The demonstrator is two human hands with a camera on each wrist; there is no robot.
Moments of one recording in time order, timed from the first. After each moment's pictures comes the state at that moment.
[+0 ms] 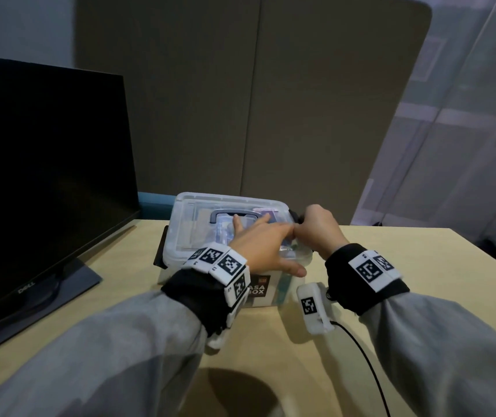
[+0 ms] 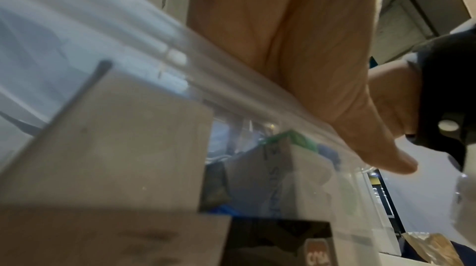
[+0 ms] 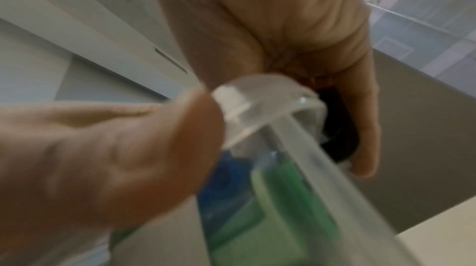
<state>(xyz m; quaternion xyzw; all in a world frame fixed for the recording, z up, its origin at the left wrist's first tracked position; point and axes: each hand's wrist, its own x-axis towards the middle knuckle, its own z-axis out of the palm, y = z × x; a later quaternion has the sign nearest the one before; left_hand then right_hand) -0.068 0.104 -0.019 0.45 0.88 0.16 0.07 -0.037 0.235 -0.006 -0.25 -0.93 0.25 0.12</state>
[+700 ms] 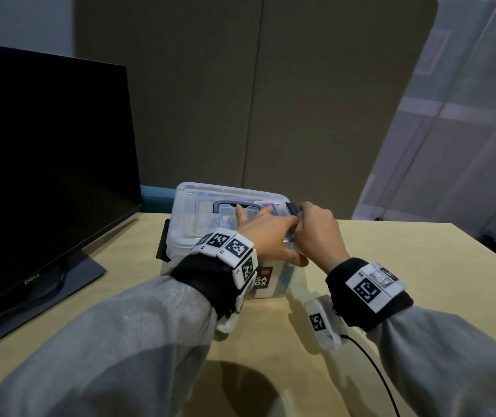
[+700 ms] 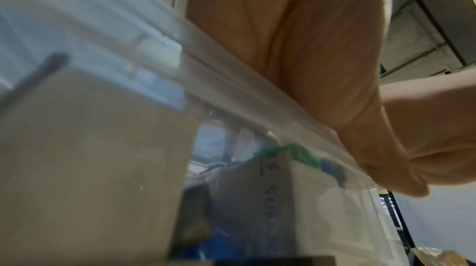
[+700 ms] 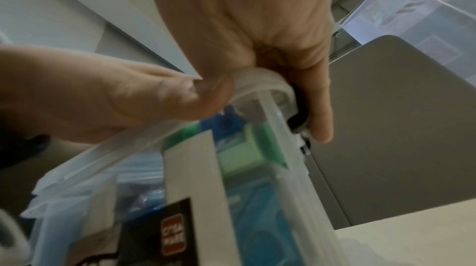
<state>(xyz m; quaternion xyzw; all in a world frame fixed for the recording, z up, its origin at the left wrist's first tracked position) -0.068 0.103 -0.009 0.44 0.89 0.13 0.08 -0.029 0.222 -0.026 -0.17 -0.95 0.16 0.23</state>
